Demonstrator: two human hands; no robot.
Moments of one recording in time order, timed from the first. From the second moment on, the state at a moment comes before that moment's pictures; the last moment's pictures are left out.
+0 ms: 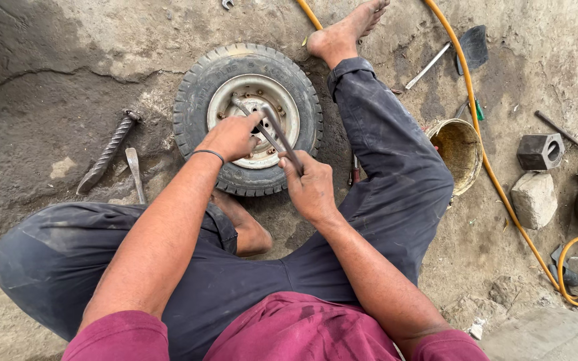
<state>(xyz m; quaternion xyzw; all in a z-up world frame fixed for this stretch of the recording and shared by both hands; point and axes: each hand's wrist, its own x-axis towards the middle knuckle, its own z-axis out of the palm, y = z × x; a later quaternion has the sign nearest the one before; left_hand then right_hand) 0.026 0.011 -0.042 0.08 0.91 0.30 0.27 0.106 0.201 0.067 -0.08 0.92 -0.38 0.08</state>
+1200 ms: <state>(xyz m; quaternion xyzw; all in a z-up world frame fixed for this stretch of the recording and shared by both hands) -0.004 -0.036 0.117 0.09 0.96 0.18 -0.22 -0.025 0.148 0.117 -0.34 0.88 -0.28 -0.20</state>
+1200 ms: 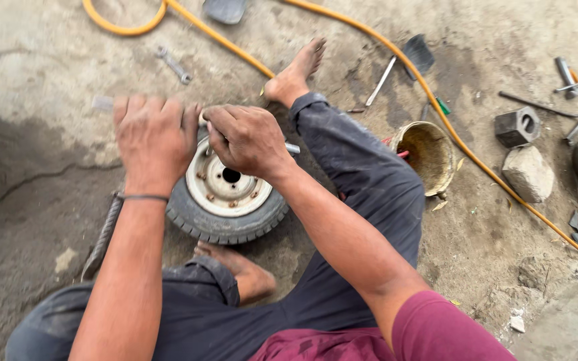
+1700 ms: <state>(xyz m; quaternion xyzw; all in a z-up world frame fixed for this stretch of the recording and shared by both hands) 0.044 -0.013 0.145 0.09 0.95 0.28 0.06 -0.030 0.136 0.098 -0.25 0.84 -0.48 -0.01</state>
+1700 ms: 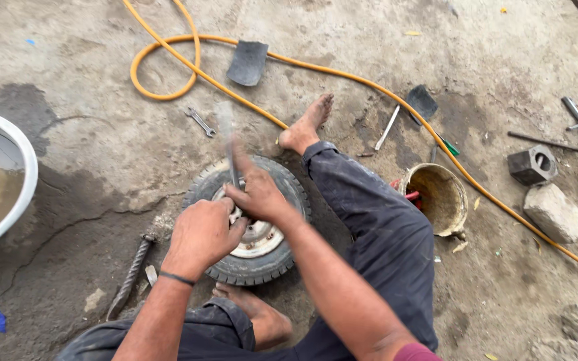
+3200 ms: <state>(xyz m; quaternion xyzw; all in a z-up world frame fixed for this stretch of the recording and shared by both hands) 0.038 -0.009 0.119 0.00 0.97 0.25 -0.01 -0.052 0.137 0.060 0.00 0.91 -0.29 -0.31</state>
